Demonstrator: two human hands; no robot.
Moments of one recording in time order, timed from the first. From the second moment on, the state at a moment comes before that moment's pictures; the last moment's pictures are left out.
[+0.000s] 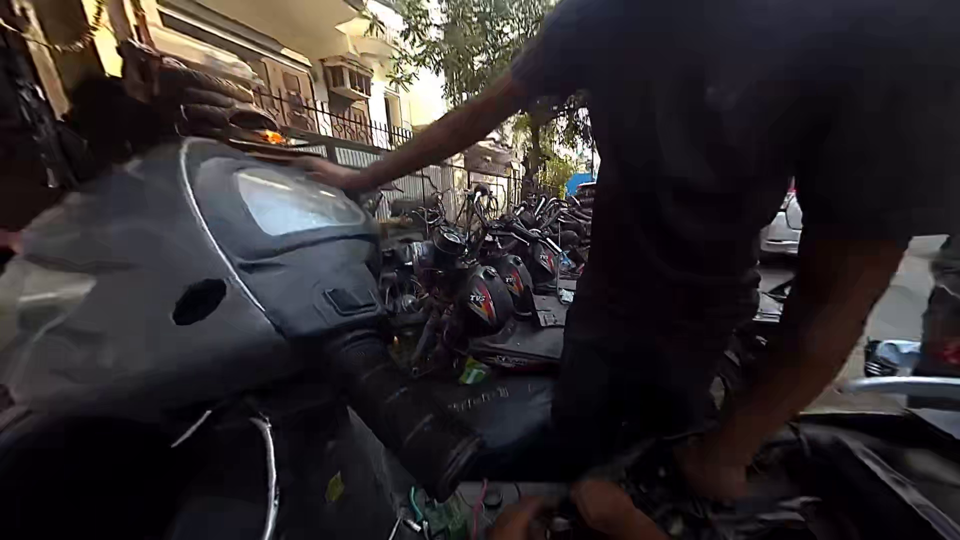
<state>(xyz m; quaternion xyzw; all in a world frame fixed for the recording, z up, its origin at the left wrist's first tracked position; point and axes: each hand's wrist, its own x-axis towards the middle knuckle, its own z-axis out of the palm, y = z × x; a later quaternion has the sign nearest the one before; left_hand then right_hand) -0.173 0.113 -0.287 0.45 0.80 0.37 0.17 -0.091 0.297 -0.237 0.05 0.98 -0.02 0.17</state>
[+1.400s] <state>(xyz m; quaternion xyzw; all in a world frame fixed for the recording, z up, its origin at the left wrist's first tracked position) -0.259 0.140 -0.341 0.47 0.79 0.25 0.30 -0.125 0.347 -0.235 0.11 0.98 -0.15 0.10</state>
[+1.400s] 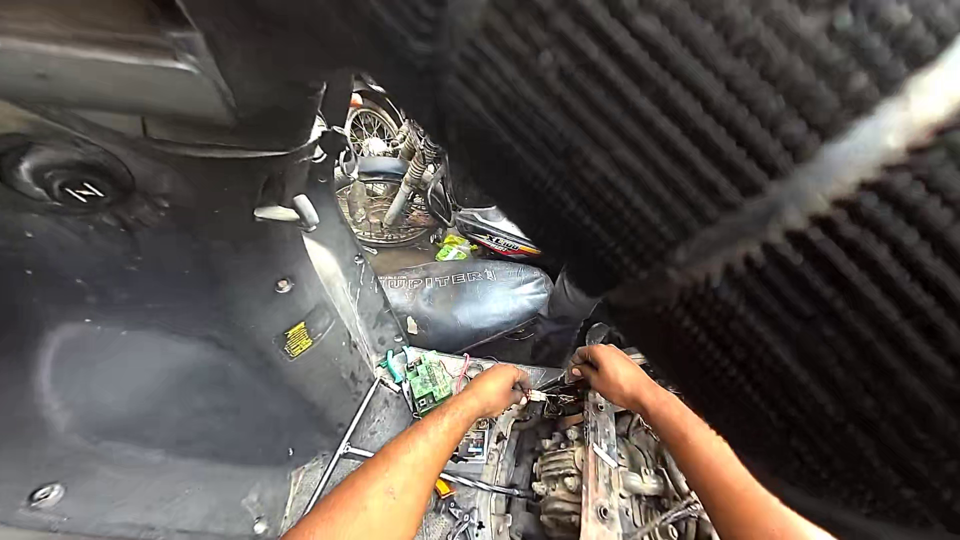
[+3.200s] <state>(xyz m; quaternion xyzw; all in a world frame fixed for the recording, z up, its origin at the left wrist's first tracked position) -0.202 0.118 -0.236 0.57 0.73 0.22 0.31 -0.076 0.285 -0.133 -0.16 0.95 0.07 0.27</state>
